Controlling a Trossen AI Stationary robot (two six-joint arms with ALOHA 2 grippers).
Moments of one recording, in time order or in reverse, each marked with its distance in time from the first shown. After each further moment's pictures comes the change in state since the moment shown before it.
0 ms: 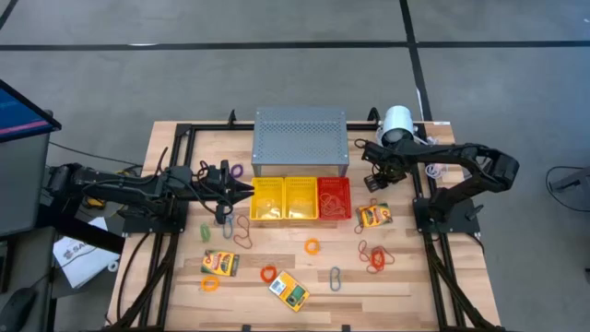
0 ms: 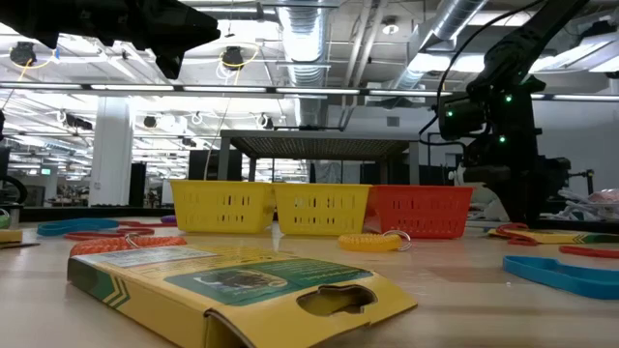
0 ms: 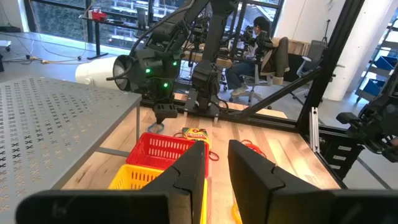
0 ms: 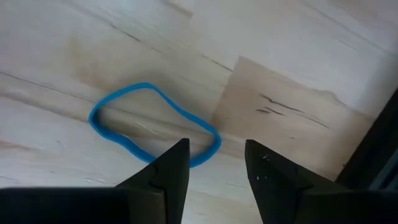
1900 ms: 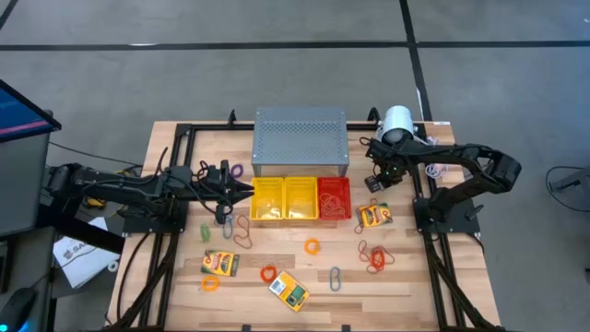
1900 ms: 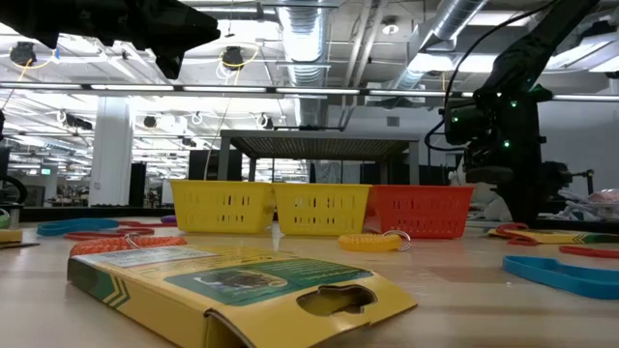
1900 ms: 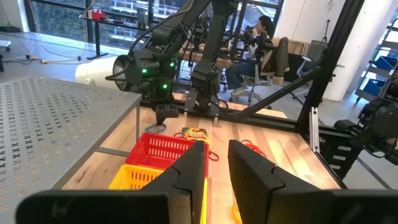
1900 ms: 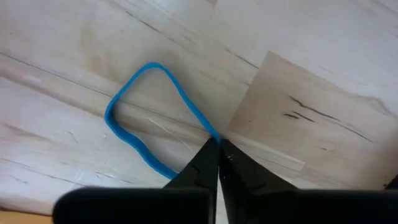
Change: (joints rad) left arm 0.000 0.000 0.000 0.000 0.000 0.000; right arm -0.048 -0.001 -0.063 0.098 -0.135 -0.091
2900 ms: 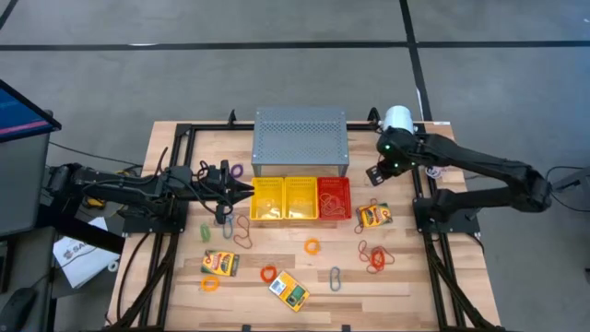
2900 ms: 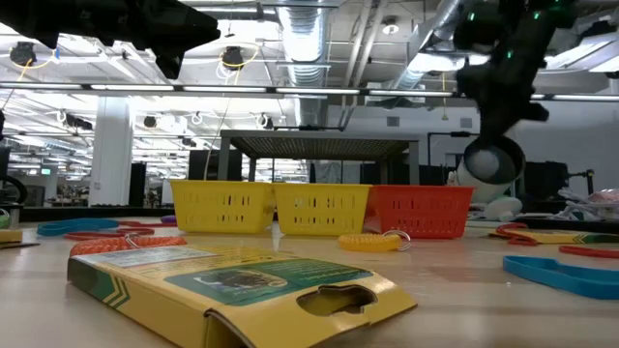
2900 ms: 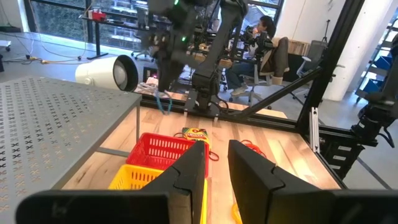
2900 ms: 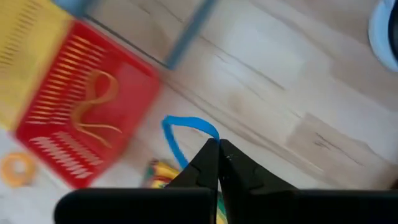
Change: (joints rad) left arm 0.000 0.000 0.000 0.000 0.000 0.000; right arm 0.164 -0.388 0.241 -0.201 -0.009 0.040
